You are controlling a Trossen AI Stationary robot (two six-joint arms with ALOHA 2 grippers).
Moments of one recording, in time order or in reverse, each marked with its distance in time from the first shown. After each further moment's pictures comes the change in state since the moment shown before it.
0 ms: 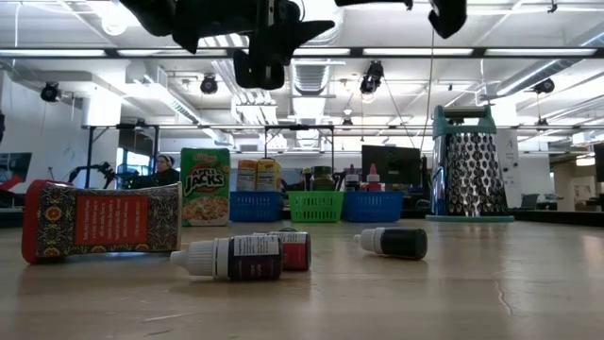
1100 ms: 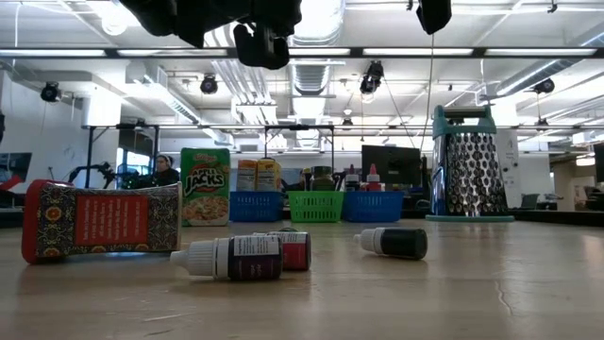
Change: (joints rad) left arm -0.002 0.000 -0.001 0.144 0.092 -0.129; right arm -0.001 0.001 -0.016 0.123 0.050 -0.125
